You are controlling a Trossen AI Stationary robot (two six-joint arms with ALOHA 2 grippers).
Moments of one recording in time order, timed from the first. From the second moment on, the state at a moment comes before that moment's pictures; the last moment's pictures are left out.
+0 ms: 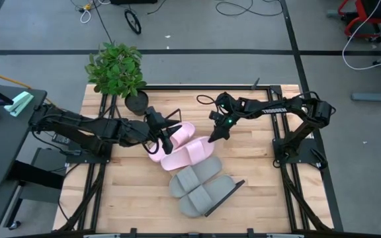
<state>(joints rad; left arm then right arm) -0.21 1.25 1.07 -0.15 -0.64 -0.33 -0.42 1.62 0.84 -0.08 -0.94 0.38</state>
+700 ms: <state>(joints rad) -0.21 1.25 1.08 -0.15 -0.64 -0.31 -0.48 1.63 0.84 -0.08 -1.08 0.55</state>
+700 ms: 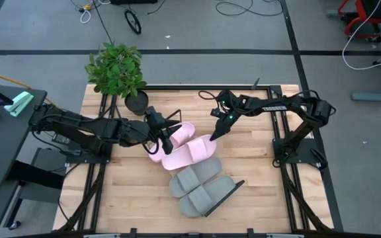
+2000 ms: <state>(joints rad) -0.21 1.25 1.08 -0.15 -0.64 -0.29 -0.51 1.83 1.01 -0.31 -1.11 0.42</state>
